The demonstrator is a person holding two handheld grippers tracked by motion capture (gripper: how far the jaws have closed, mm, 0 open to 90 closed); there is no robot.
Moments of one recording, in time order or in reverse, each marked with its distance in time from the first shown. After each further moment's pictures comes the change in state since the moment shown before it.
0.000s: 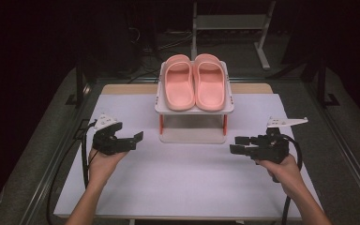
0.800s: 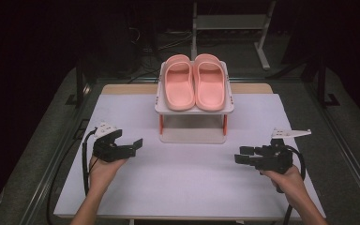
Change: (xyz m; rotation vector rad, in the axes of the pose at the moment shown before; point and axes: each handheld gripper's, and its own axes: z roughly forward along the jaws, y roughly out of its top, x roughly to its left) left arm 0.001 -0.024 0.001 0.009 -0.006 -0.028; right arm -0.009 -0.033 -0.007 0.004 -0.008 0.050
